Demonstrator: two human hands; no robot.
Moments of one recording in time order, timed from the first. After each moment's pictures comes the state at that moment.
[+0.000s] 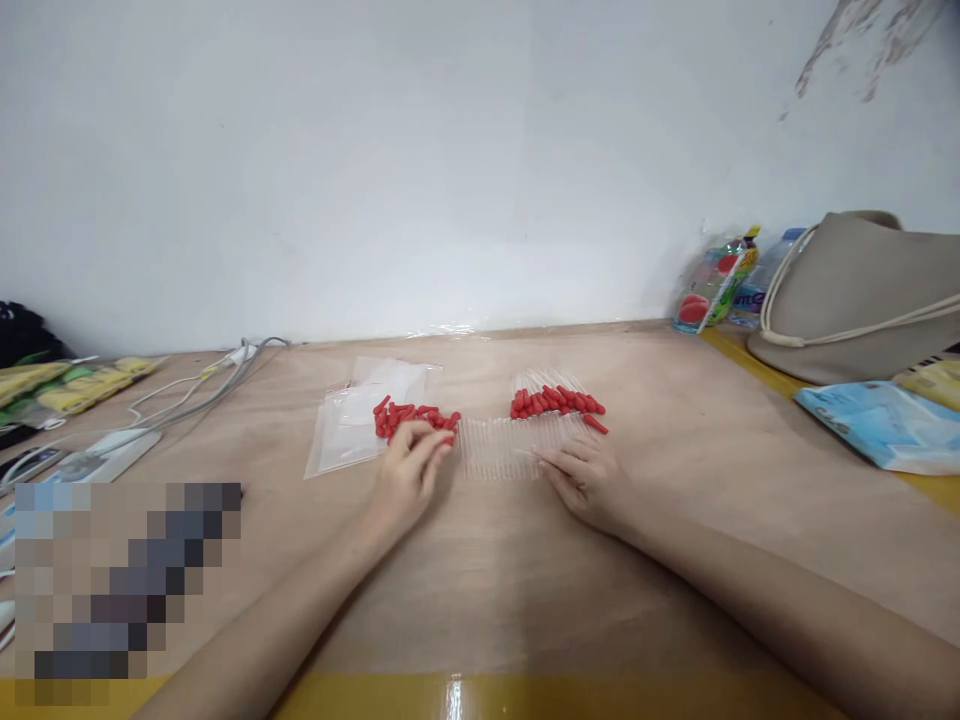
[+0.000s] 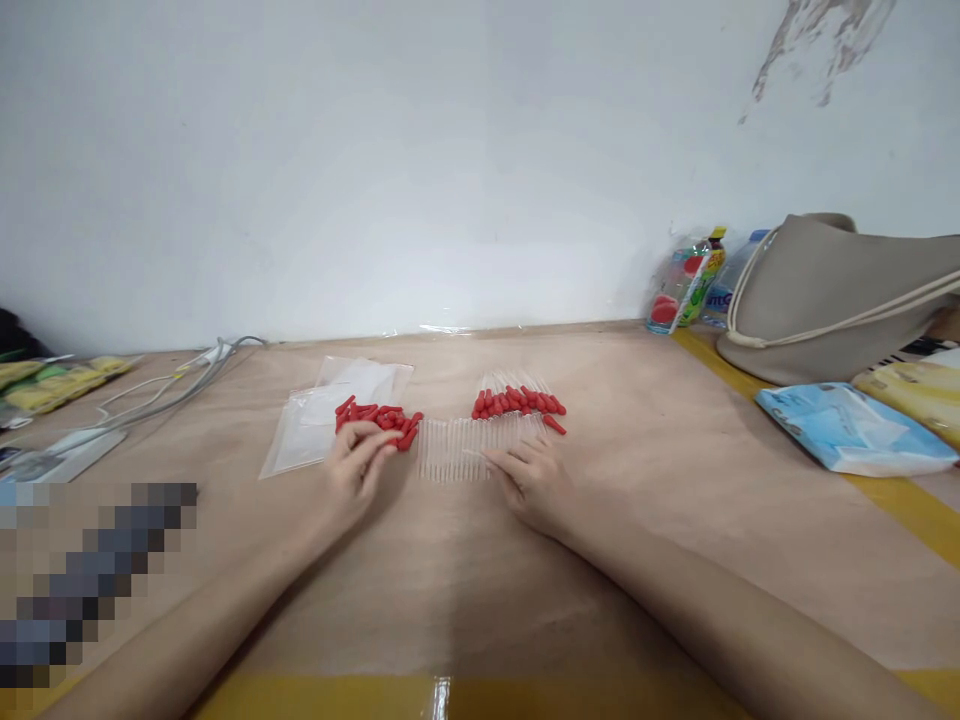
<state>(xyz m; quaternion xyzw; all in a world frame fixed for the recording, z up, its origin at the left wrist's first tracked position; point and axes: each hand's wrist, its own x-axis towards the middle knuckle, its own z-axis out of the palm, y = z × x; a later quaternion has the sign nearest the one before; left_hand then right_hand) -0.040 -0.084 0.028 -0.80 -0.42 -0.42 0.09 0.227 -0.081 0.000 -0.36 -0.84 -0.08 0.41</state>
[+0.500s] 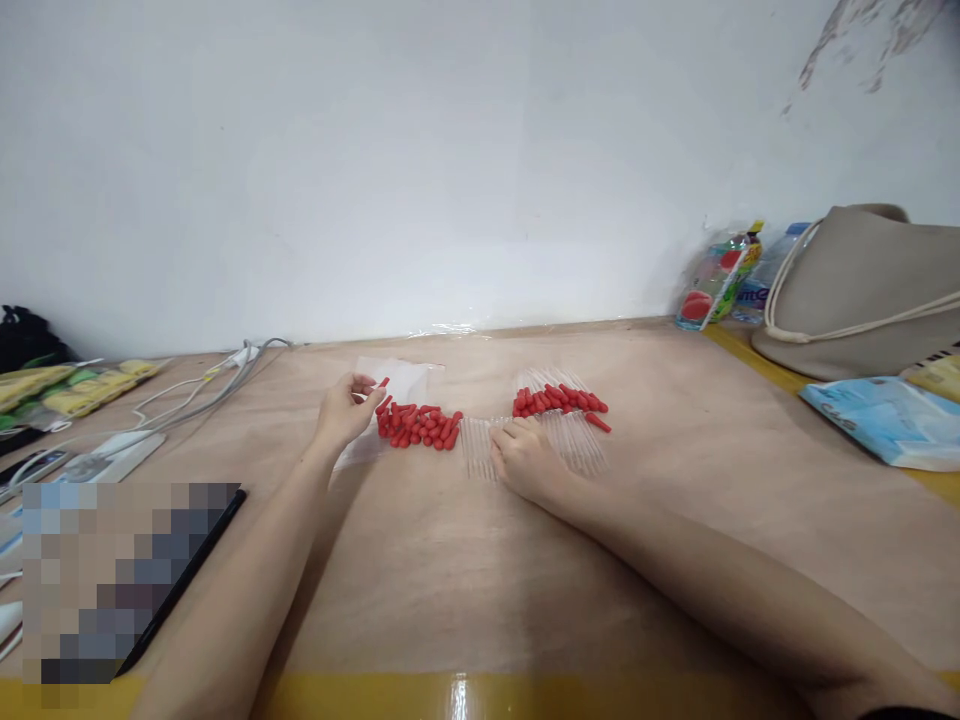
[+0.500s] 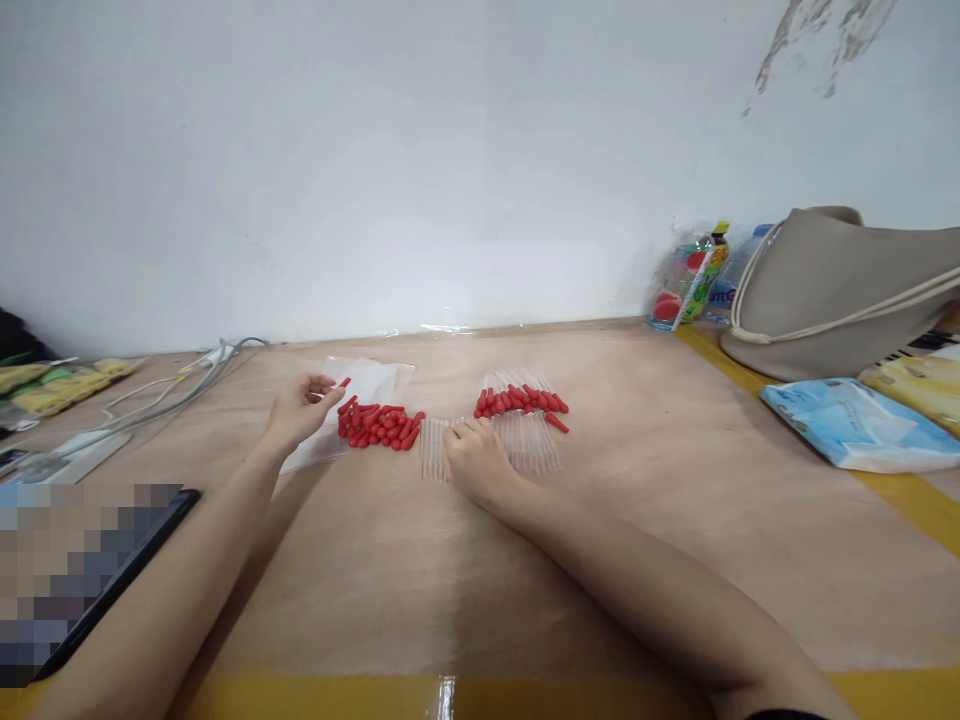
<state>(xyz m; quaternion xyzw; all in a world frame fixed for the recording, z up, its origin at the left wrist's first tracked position) -0.128 0.002 0.056 -0.60 -0.67 -0.42 -0.09 0.150 -0.051 0.008 -0.42 -0.86 -0.12 0.26</state>
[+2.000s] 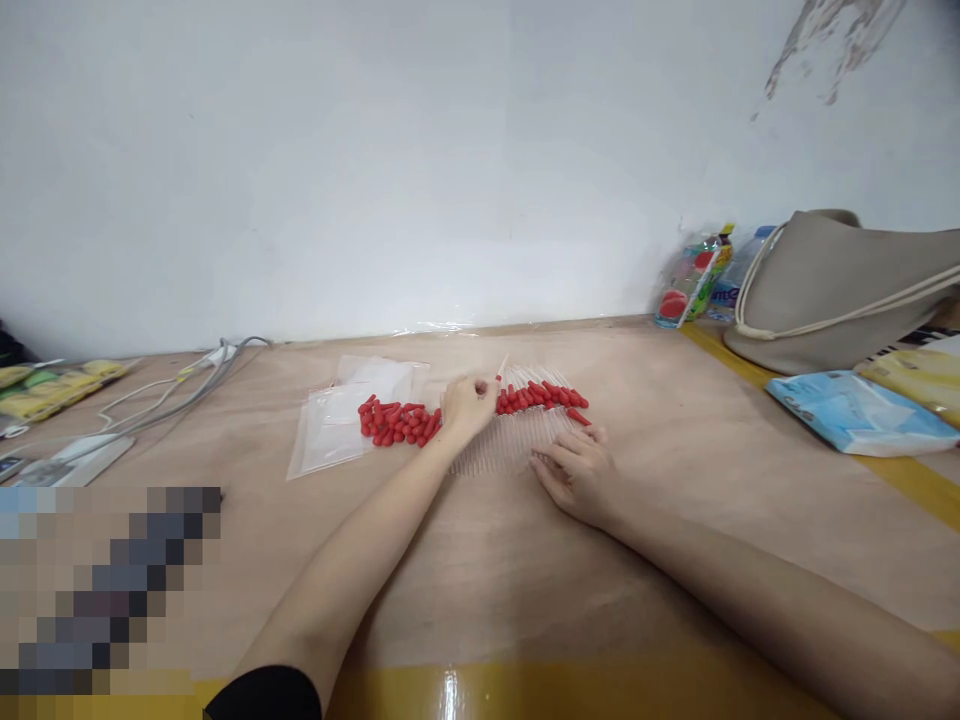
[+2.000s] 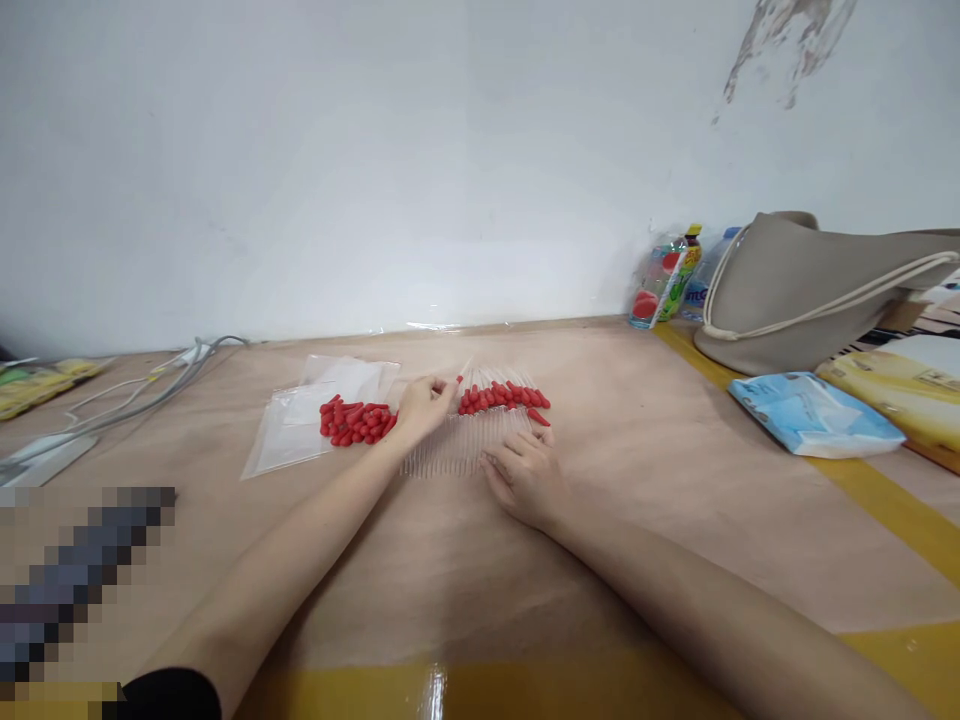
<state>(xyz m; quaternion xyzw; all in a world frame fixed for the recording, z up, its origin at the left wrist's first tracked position) 0.057 0.006 0.037 -0.72 -0.62 -0.32 -0.07 0.228 -0.086 -0.003 -0.41 -0.80 -0.12 0.41</state>
